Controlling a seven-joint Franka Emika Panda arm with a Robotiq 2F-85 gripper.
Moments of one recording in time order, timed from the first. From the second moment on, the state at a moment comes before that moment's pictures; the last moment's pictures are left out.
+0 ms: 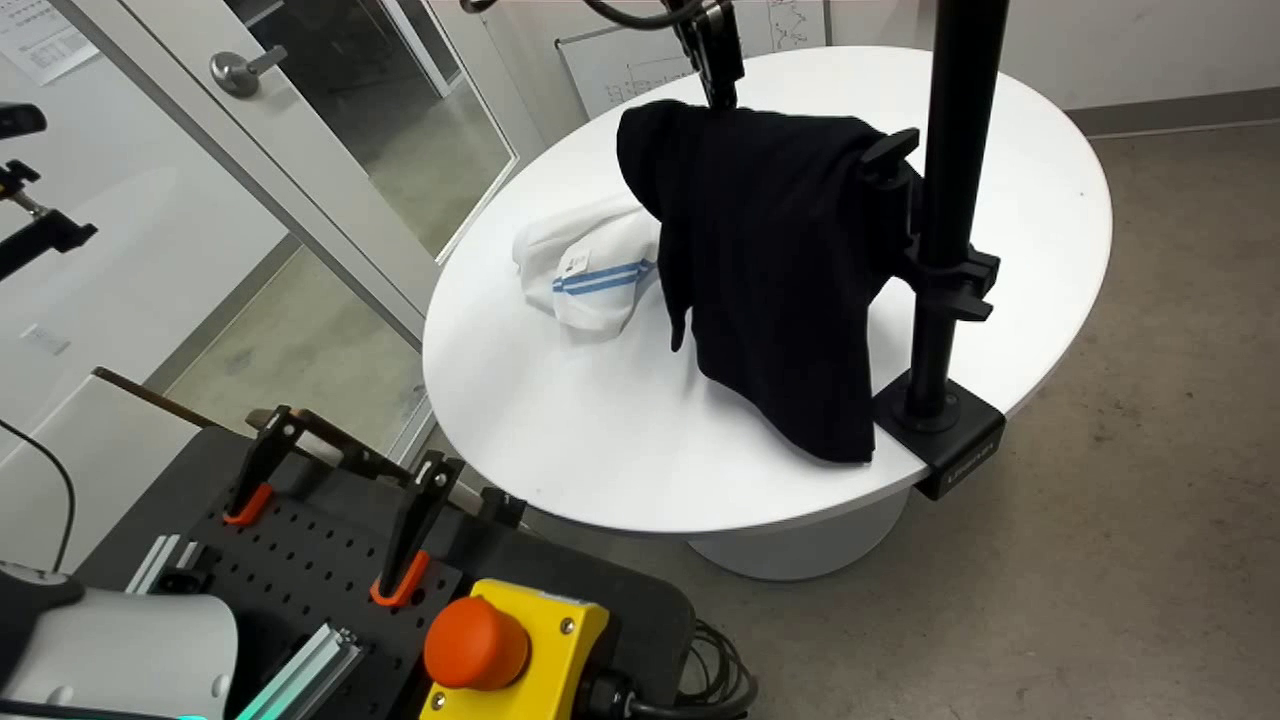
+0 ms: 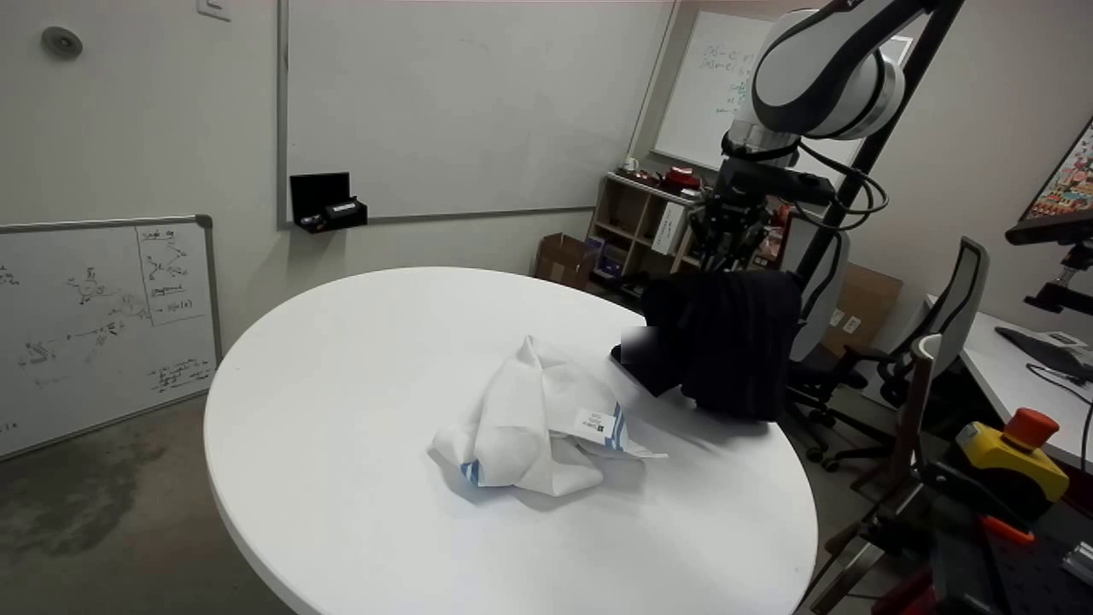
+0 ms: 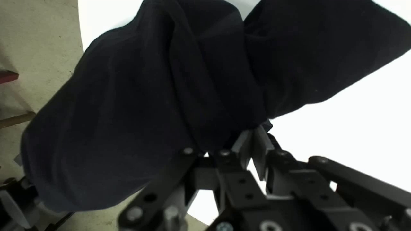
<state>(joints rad) -0.14 0.42 -0.29 -2.08 0.01 2.53 0.54</state>
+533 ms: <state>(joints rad) -0.14 0.39 -0.26 -2.06 0.06 2.53 0.53</state>
